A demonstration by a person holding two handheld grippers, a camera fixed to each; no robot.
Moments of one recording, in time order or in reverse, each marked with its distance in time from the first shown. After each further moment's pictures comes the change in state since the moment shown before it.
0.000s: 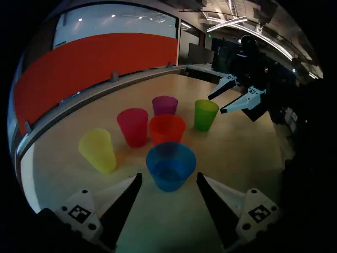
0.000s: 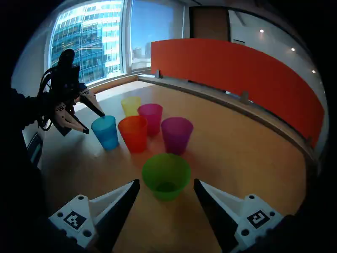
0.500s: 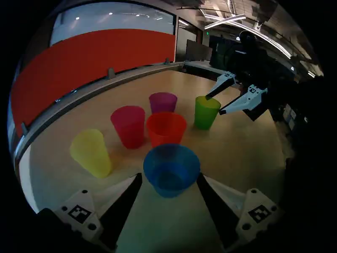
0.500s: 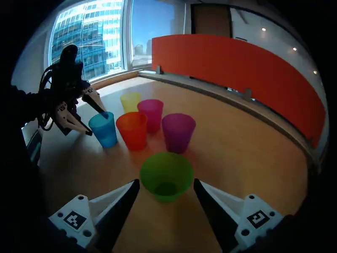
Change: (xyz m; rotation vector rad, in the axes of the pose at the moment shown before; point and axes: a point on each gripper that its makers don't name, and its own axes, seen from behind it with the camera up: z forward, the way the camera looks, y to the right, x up) left arm 0.001 0.001 0.023 -0.029 -0.019 0.008; right arm -0.005 0.000 0.013 0.011 -0.024 -0.007
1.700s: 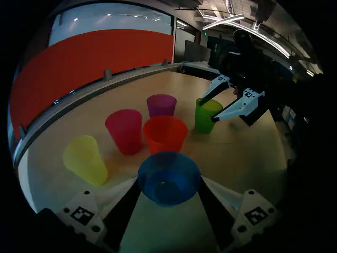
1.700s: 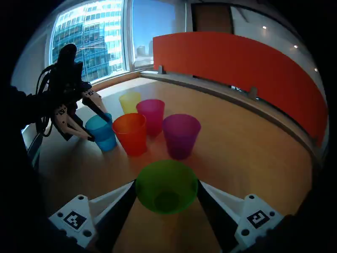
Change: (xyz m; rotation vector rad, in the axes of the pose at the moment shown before) left arm 0.007 0.000 0.018 -0.007 0.009 0.010; right arm 0.005 -0.001 0.026 0.035 0.008 0.013
